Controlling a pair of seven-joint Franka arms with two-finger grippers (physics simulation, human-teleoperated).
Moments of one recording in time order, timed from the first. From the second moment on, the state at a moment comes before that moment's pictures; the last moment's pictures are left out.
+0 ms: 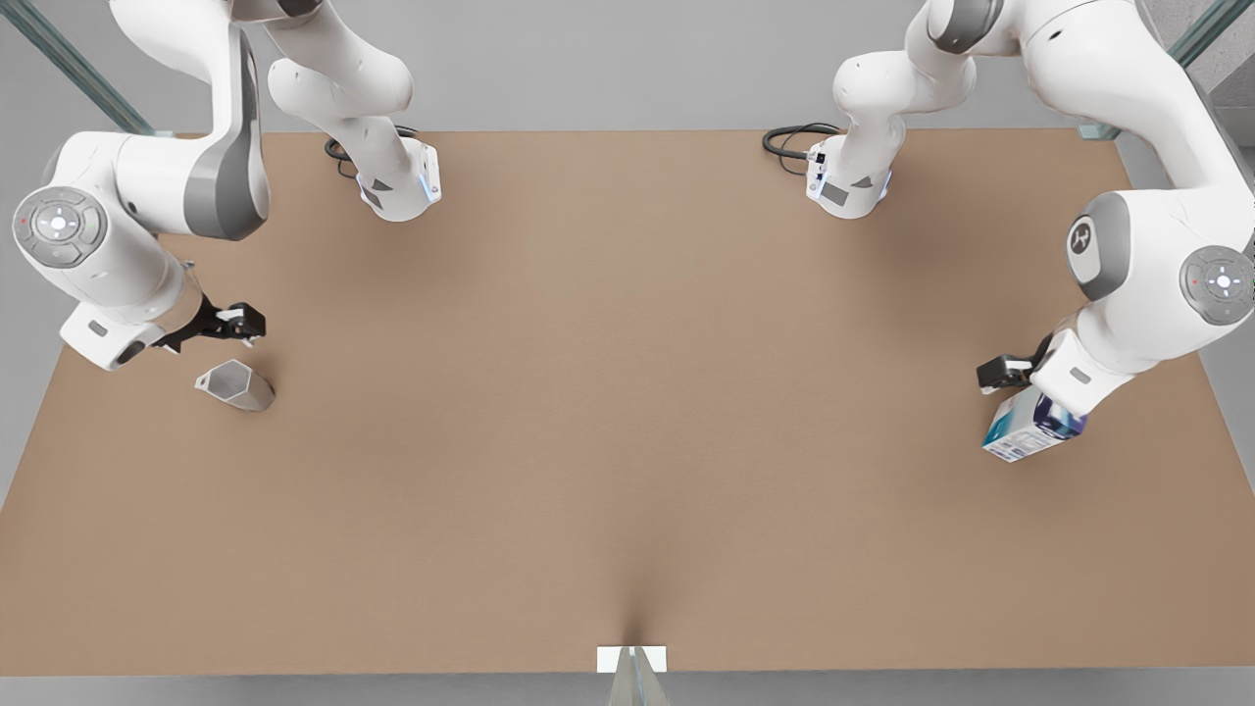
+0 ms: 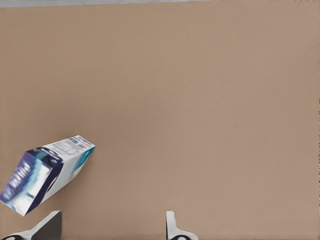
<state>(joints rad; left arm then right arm) 0.07 0.28 -0.08 -1.38 0.06 1.60 -0.01 0.04 0.12 0.00 -1.51 -0.21 1.53 -0.12</state>
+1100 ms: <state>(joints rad) -0.12 0.30 0.09 -1.36 0.05 1.56 -0.01 -0.24 0.38 0.01 -1.89 -0.19 1.92 -0.01</state>
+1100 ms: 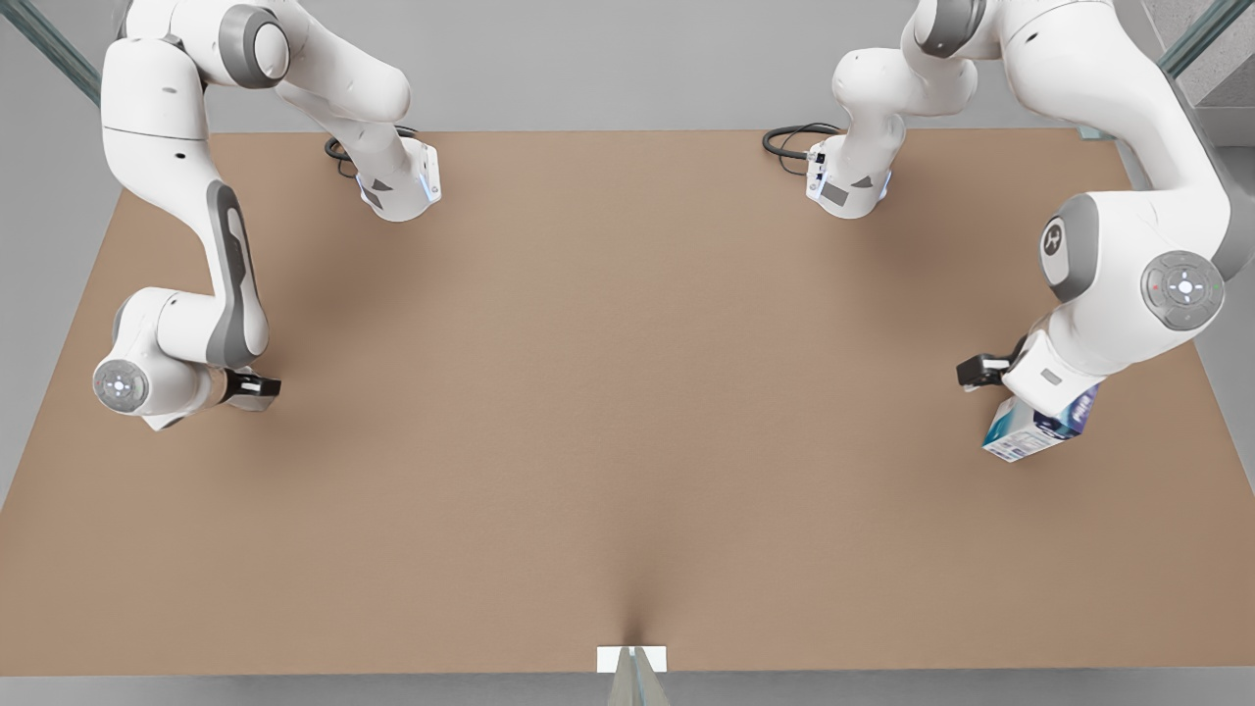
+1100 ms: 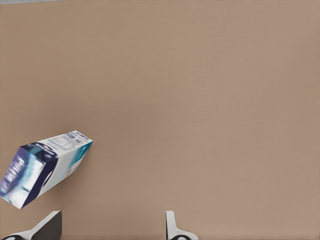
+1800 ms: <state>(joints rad) -0.11 0.30 0.09 -1.36 0.05 1.56 -0.01 -0.28 0.46 0.01 -1.89 -0.18 1.97 -0.10</state>
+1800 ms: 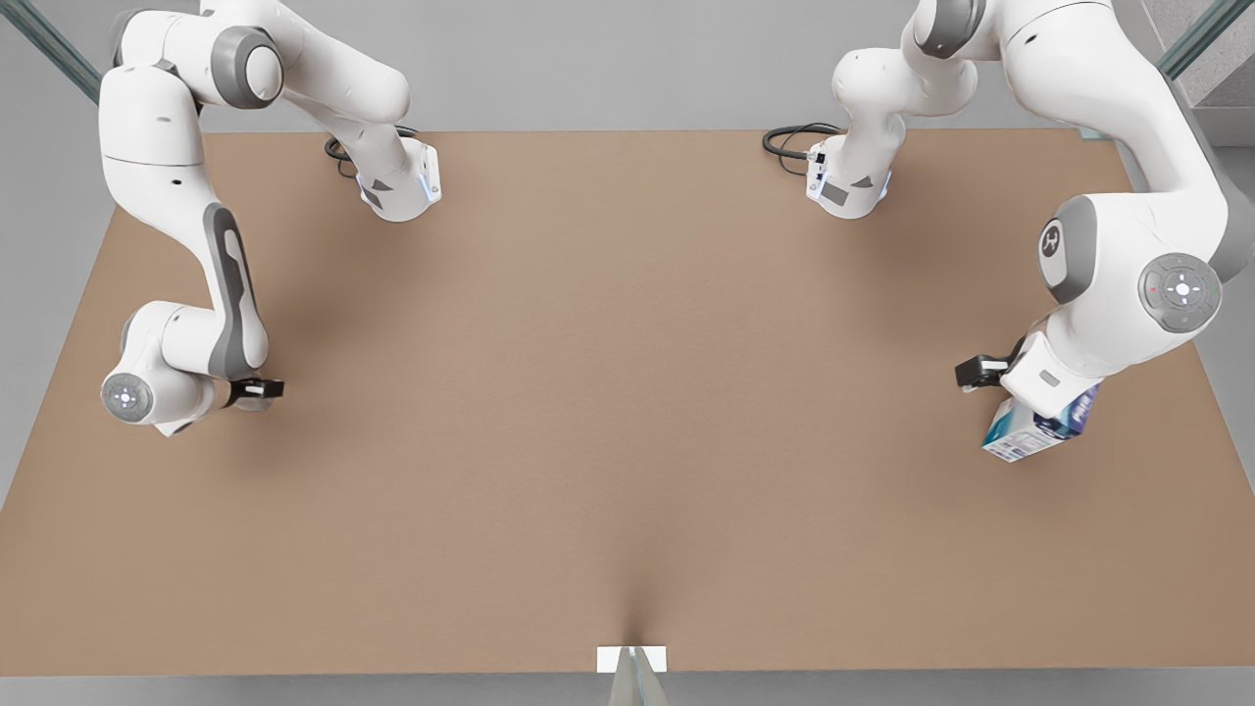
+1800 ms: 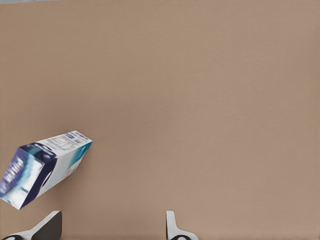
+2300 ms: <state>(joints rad) -0.11 0.30 0.09 -1.36 0.05 1.57 -0.01 -0.31 0.50 0.01 -1.88 -0.19 1.97 -0.15</state>
